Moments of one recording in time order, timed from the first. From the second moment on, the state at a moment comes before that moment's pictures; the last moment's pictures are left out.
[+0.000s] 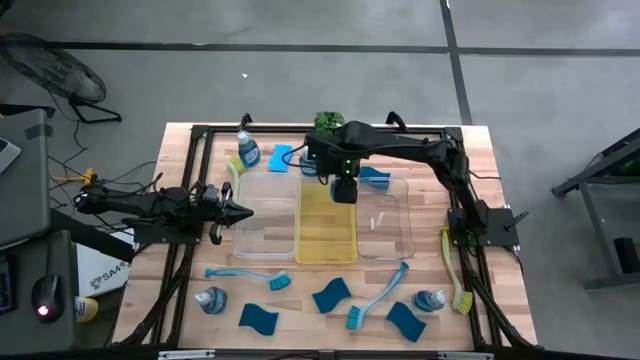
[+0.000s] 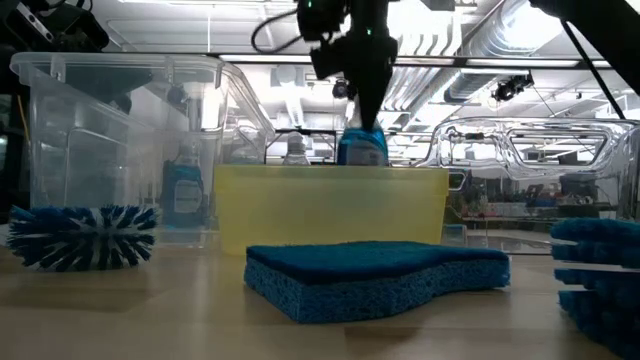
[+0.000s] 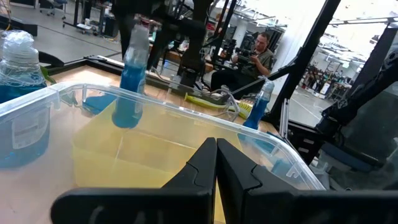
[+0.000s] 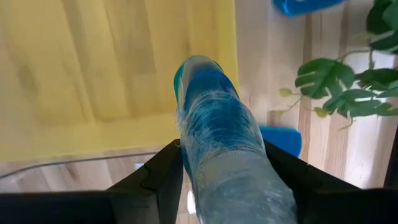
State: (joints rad) left arm -0.16 0.03 0.01 0.04 -0.15 -0.32; right arm -0.23 2.12 2.09 -1.49 0.02 -0.12
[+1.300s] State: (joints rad) left arm -0.16 0.03 0.01 0.04 -0.15 -0.32; right arm -0.24 2.11 1.95 -1.35 0.05 -0.22
